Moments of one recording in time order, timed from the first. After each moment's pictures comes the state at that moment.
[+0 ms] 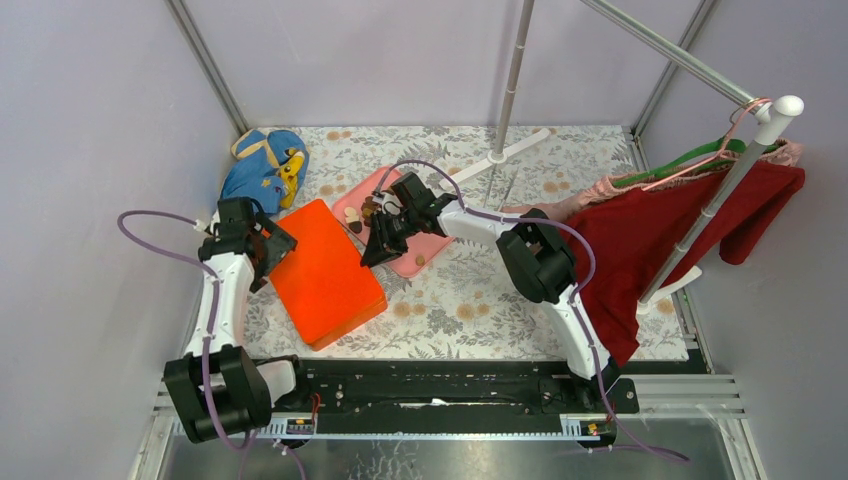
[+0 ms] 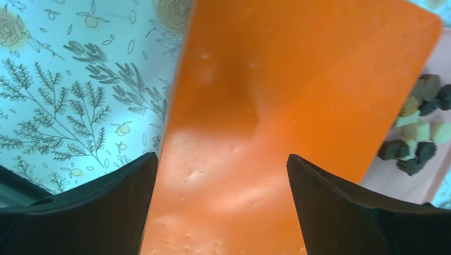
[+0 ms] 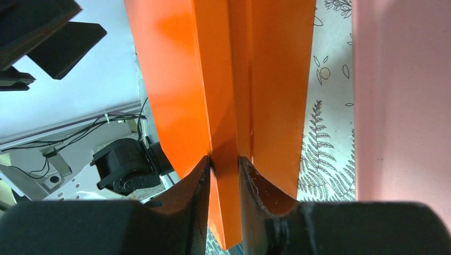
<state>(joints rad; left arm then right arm) 0.25 1.14 0.89 -0.76 -0.07 -0.68 0.78 2.30 1.74 -0.28 -0.77 0.73</state>
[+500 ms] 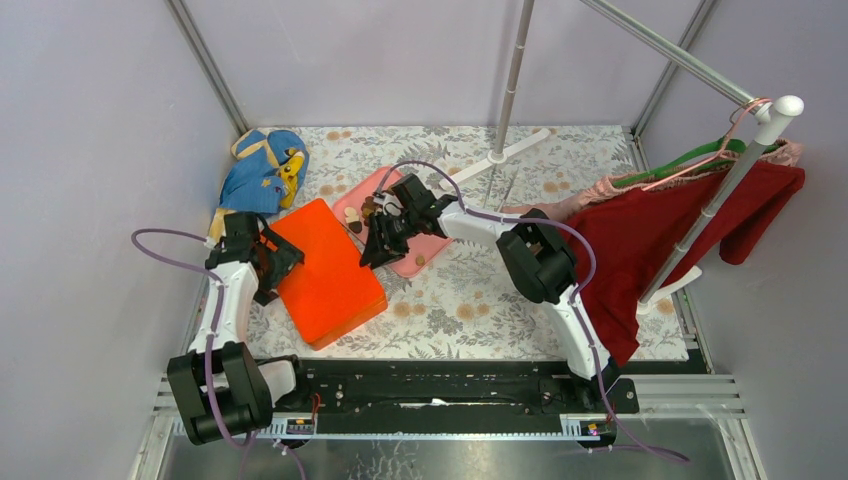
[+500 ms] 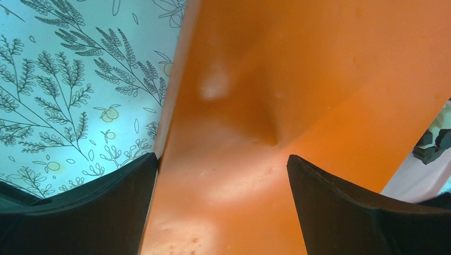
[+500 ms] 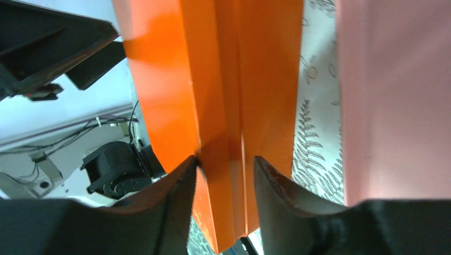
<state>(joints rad) 0.26 1.14 0.76 -0.71 0.01 -0.71 0.78 2.29 1.72 -0.26 -0.76 0.72</state>
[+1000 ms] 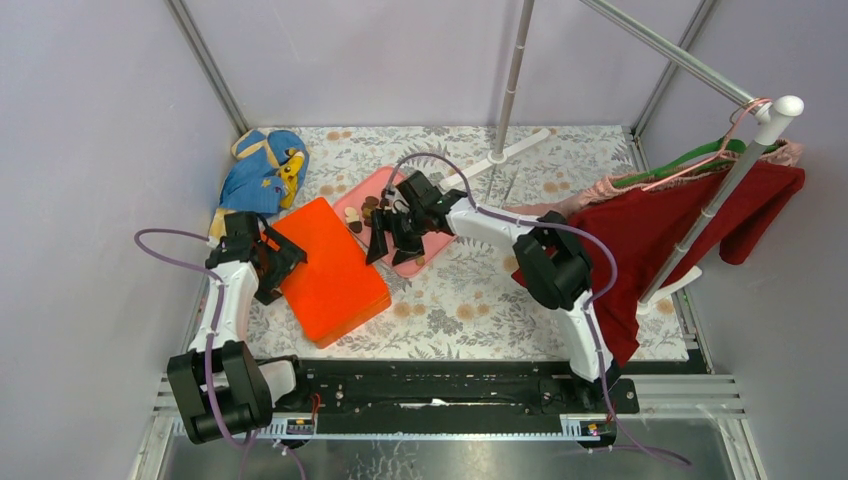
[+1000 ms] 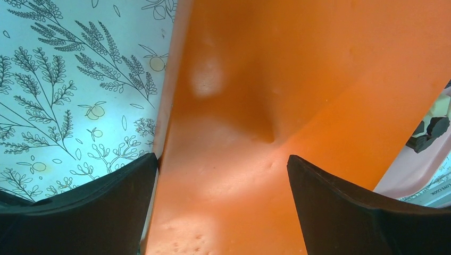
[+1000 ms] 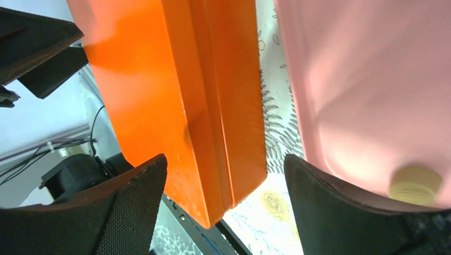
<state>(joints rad) 0.26 1.15 0.76 -0.70 0.06 -0.71 0.78 2.20 1.67 -0.41 -0.57 0.64</state>
